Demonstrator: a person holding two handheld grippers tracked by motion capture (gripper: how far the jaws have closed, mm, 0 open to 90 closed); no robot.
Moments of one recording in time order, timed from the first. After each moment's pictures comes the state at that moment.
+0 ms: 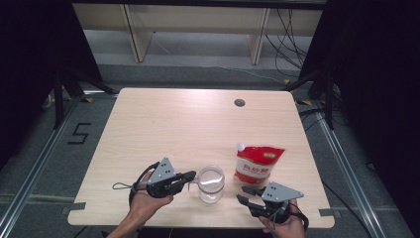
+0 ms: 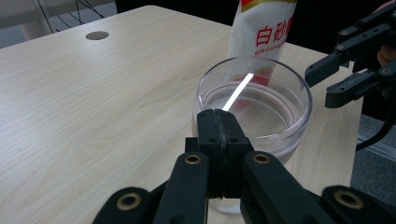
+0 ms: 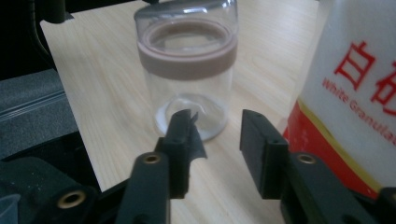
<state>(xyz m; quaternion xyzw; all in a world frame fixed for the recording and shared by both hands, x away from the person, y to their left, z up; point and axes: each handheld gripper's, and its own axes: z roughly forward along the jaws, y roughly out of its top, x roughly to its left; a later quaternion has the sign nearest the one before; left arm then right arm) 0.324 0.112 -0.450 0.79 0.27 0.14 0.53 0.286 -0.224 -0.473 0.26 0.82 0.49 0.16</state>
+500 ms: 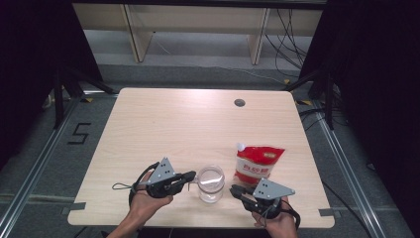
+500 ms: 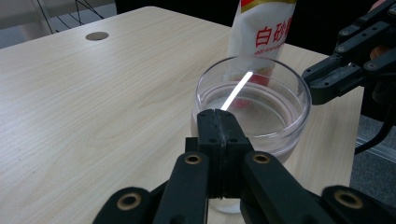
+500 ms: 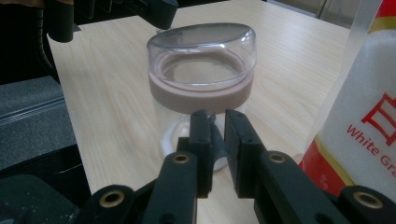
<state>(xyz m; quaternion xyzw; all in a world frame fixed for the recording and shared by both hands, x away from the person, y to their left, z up) 0.323 0.113 -0.451 0.79 0.27 0.14 0.53 0.293 -0.203 -0.468 0.24 0.81 0.50 0.17</state>
